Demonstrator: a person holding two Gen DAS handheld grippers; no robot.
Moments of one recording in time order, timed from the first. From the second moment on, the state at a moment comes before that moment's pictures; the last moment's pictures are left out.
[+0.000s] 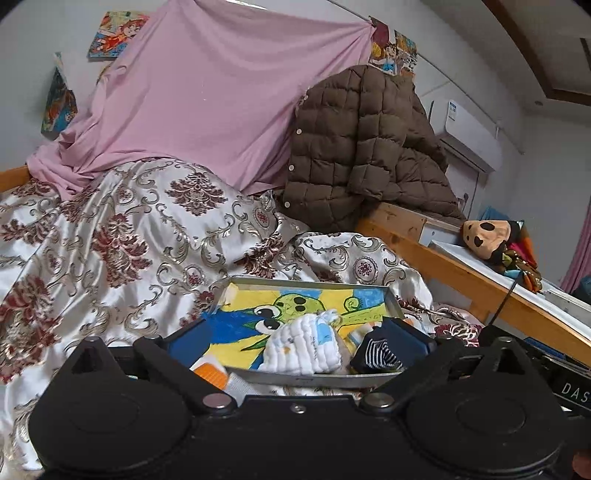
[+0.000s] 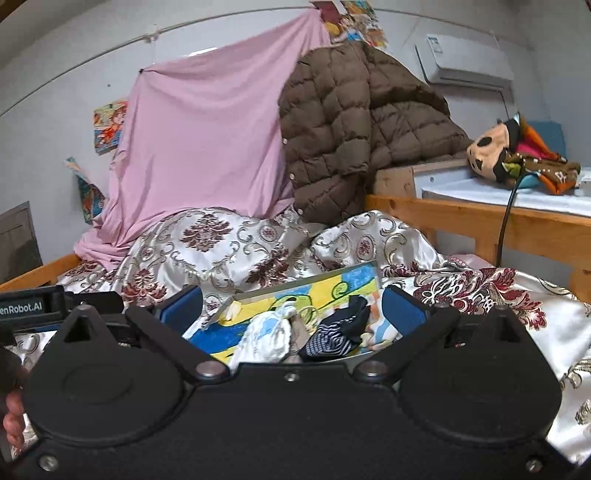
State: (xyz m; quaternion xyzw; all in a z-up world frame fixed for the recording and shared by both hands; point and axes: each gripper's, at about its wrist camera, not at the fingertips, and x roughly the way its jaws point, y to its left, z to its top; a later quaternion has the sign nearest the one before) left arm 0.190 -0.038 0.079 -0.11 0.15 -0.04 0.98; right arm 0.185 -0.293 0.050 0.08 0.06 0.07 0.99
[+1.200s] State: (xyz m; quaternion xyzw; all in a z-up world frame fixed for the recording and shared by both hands) left arm 0.081 0.005 0.009 -0.05 0.23 0.00 0.97; right arm 0.071 -0.205 0.000 -0.01 0.16 0.07 0.99
